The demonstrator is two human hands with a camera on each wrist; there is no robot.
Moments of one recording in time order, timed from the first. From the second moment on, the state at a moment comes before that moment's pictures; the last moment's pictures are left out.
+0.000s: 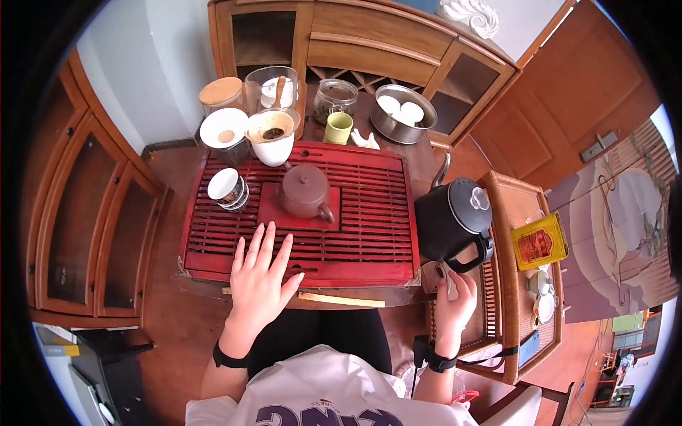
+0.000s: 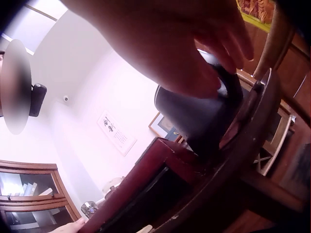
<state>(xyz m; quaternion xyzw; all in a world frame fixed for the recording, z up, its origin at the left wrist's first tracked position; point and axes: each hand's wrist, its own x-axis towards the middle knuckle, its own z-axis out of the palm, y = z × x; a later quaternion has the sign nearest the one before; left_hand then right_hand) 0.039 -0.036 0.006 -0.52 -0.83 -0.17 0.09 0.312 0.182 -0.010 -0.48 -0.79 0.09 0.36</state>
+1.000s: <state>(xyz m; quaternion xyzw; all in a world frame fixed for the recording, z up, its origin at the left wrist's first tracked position) 0.034 -0.035 0.000 -0.54 -0.81 -0.17 0.13 0.100 0.176 0.066 -0.28 -0.65 0.69 -0.14</state>
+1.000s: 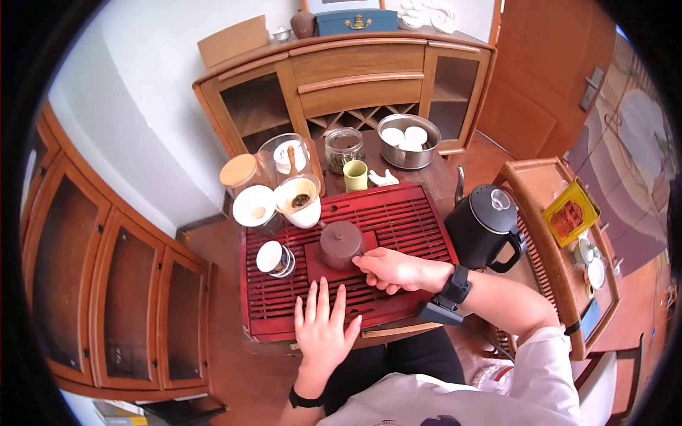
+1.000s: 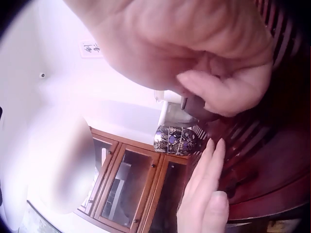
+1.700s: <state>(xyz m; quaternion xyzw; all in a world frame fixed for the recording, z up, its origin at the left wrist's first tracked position) 0.036 -0.035 -0.002 -0.54 -0.81 -0.17 0.14 0.127 0.252 0.044 -0.42 -0.60 0.66 0.16</state>
